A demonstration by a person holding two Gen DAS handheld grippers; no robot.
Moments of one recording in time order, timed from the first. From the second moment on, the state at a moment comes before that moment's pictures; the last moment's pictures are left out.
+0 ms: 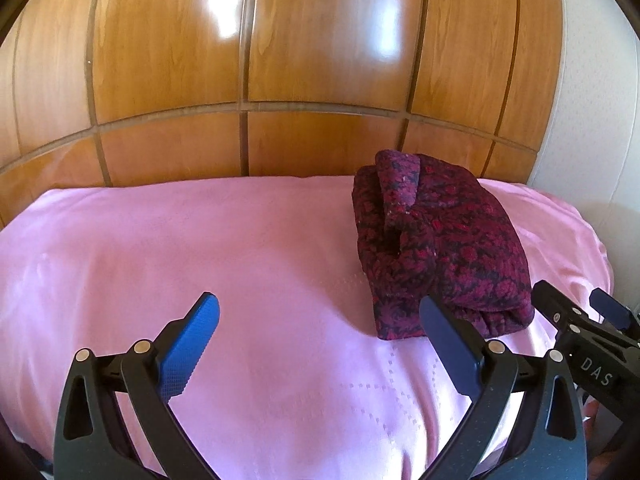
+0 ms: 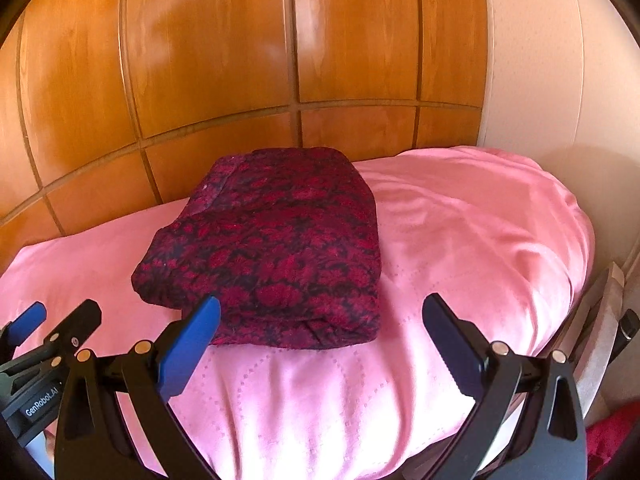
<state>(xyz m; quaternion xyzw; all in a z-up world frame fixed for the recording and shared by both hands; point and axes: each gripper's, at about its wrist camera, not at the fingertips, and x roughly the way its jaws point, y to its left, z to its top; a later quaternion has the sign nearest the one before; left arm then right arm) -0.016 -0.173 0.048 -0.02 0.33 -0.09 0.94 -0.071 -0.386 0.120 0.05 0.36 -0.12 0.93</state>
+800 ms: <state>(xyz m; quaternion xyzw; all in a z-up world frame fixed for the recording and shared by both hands) -0.016 -0.173 0.041 -0.02 0.34 -0.09 0.93 -0.078 -0.382 0.107 0.06 0.36 -0.13 0.92</state>
